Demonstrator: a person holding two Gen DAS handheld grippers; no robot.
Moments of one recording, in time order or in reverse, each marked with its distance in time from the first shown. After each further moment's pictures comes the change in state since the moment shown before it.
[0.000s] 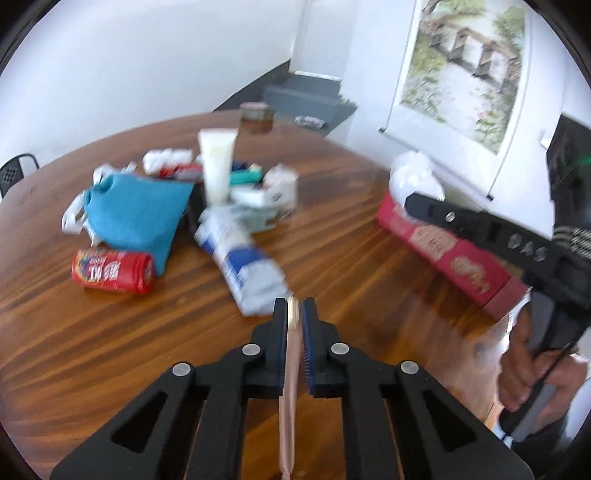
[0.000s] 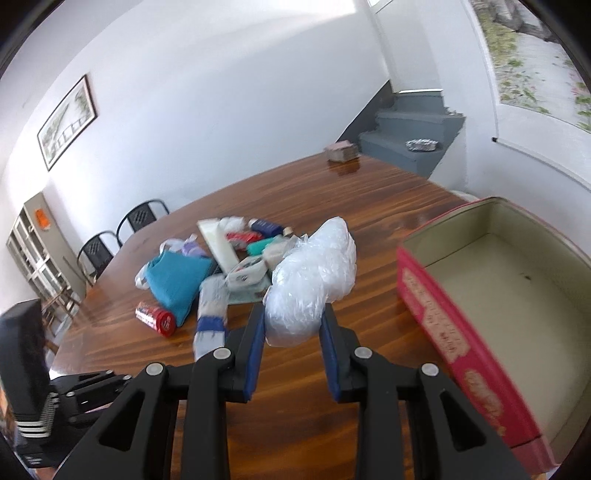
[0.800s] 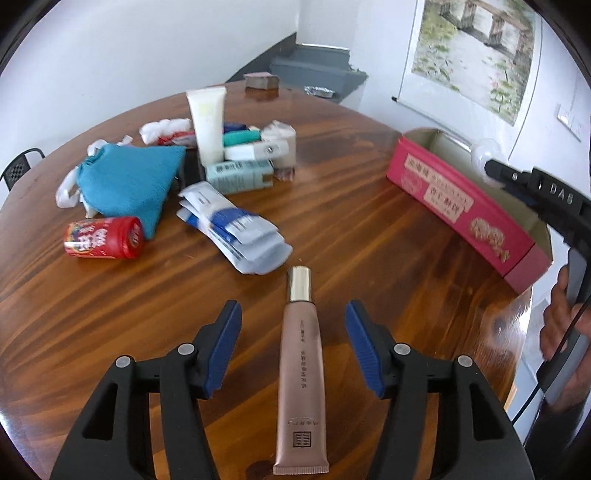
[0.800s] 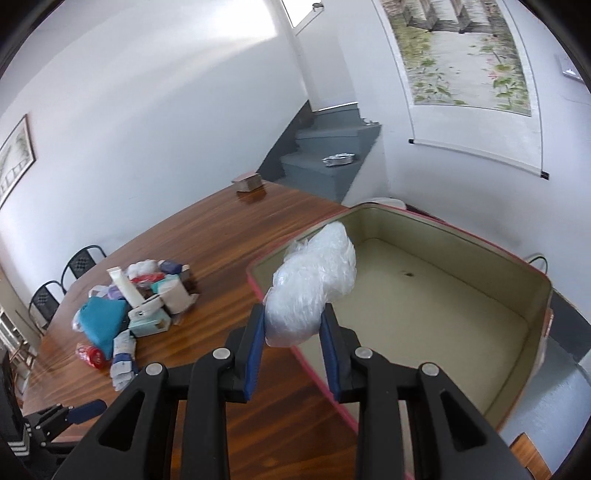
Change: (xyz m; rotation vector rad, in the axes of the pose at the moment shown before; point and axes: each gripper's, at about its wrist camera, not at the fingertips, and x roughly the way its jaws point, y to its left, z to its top) left arm 0.041 0.001 -0.019 0.026 0.146 0.078; right arm -0.033 -0.078 0.002 0.138 -0.083 -0.241
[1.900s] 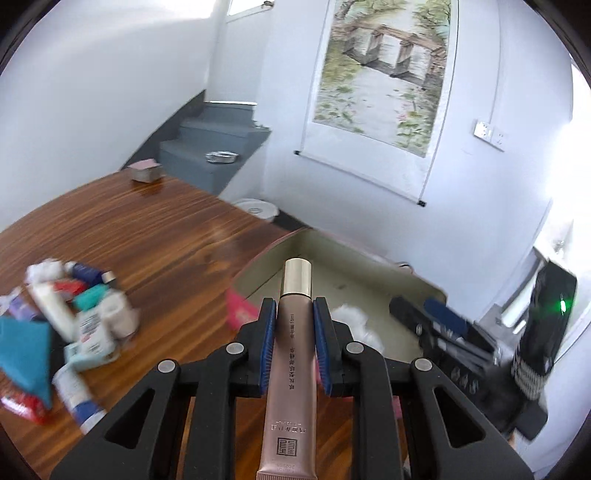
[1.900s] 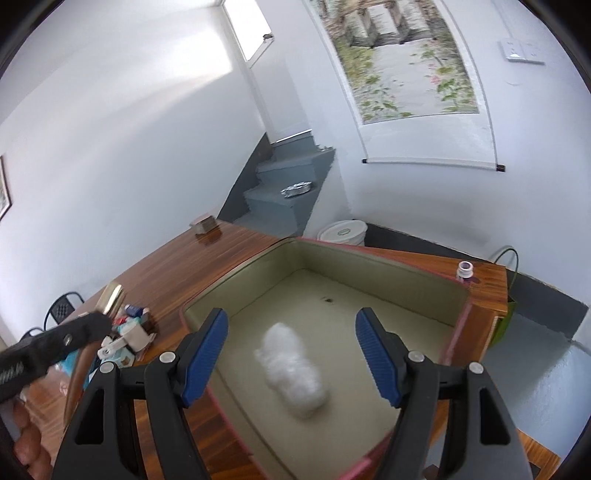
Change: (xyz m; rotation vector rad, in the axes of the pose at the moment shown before) left arm -0.015 -0.130 0.125 0.150 -0.215 -0.304; right arm -0.030 -0.069 0.006 0.133 -0.140 -0.099
